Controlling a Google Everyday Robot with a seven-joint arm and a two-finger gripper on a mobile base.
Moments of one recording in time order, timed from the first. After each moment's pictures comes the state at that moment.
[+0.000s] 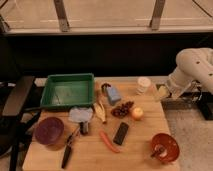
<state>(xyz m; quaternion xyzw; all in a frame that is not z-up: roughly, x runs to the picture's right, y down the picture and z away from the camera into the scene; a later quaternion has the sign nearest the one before) 0.314 0.052 0.712 -0.25 0.16 0.64 0.71</state>
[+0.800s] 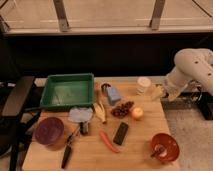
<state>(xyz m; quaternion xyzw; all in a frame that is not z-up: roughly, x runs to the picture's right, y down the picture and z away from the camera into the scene) 0.280 0.055 0.714 -0.26 0.16 0.68 0.67</state>
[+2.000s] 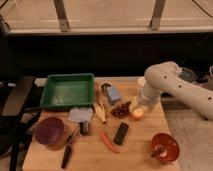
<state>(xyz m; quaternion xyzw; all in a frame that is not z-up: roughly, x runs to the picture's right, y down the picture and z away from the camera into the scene) 0.179 0.130 0.732 -0.28 0.20 0.69 0.63</state>
